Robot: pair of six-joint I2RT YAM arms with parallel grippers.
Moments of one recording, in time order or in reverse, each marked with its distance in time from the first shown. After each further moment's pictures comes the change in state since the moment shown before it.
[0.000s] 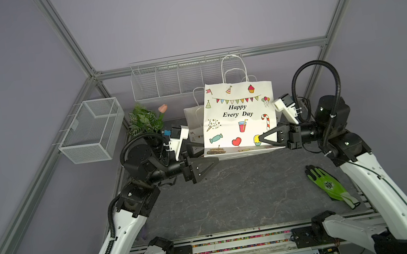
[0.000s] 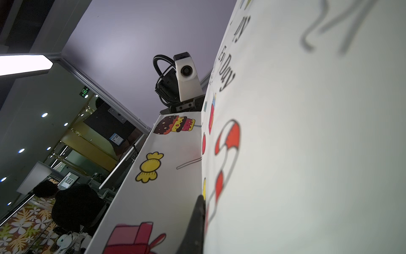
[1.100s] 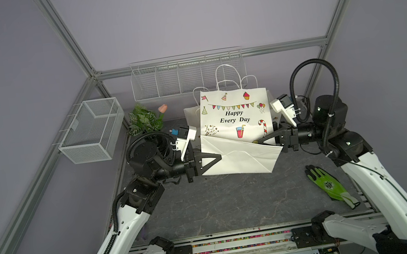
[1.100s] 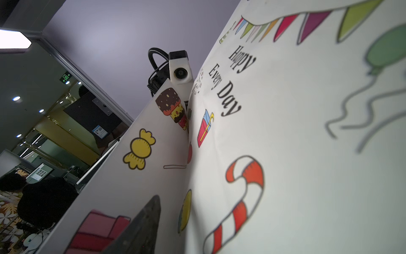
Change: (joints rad) left arm -0.044 0.029 0.008 0.035 0.051 -0.031; right arm 0.045 -0.004 0.049 -0.098 0.093 -0.150
